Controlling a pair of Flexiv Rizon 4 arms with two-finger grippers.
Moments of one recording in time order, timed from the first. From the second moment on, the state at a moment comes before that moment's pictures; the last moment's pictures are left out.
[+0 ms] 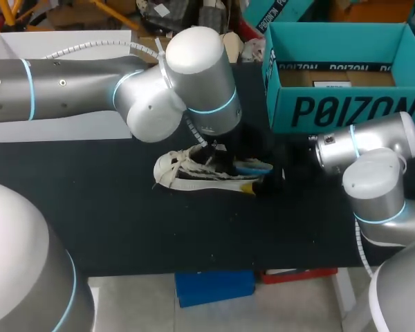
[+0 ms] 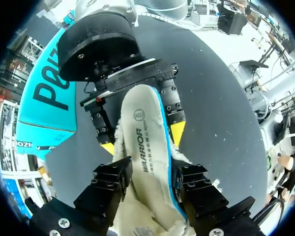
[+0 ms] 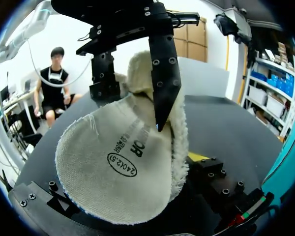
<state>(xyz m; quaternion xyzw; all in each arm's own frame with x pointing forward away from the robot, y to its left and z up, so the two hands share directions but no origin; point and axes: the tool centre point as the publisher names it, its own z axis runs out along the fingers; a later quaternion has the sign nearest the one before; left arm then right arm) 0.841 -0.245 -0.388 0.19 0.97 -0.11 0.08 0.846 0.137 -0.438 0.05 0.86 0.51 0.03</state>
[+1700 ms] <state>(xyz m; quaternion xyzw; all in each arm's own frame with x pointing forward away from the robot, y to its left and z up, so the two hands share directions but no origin) 0.754 -0.270 -0.229 0.14 0.92 -0.36 0.01 0.846 0.137 -0.438 0.05 0.86 0.51 0.03</state>
